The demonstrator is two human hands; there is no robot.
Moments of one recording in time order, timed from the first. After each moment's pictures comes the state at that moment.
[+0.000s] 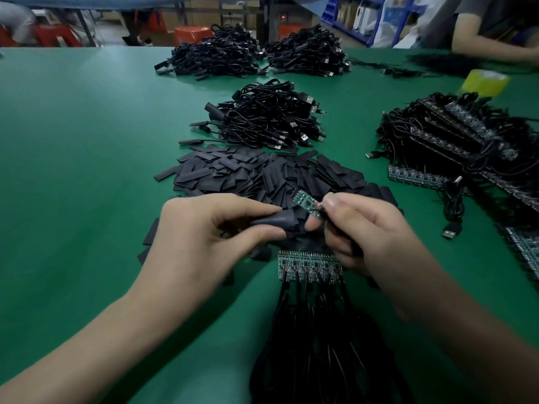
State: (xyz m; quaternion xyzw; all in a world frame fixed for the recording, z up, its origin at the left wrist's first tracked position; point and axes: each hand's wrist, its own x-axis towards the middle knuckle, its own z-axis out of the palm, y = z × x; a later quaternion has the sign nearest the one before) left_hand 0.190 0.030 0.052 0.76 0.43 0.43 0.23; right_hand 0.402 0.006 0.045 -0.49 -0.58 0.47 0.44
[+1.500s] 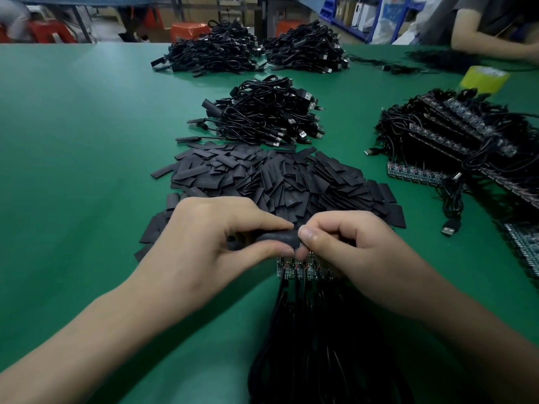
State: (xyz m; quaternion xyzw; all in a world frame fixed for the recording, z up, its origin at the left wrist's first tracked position) left_hand 0.186 0.034 0.054 0.85 0.35 0.34 0.18; right_hand 0.405 0.004 0.041 -0.50 -0.70 0.39 0.32
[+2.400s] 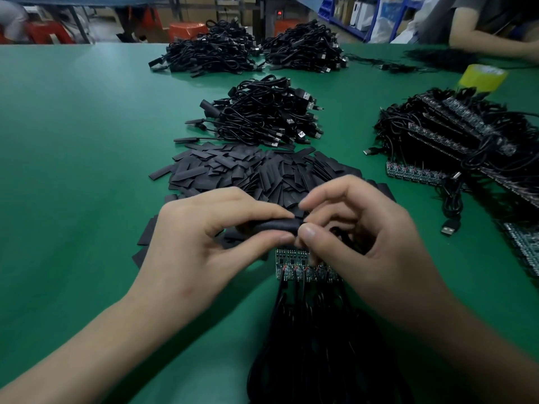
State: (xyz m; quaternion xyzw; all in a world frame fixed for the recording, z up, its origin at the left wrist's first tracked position) left_hand 0.191 0.029 0.051 0.81 0.35 0.44 0.18; right_hand 0.397 -0.005 0.044 -0.43 -0.69 0.32 0.49
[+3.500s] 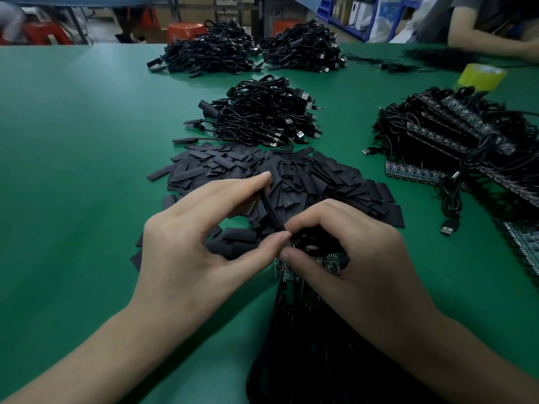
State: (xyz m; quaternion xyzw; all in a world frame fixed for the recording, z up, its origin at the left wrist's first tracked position) left_hand 0.193 0.024 0.040 0.78 0.38 0.48 0.13; right_hand 0.386 -0.009 0.037 -0.48 -0.77 0.08 0.41
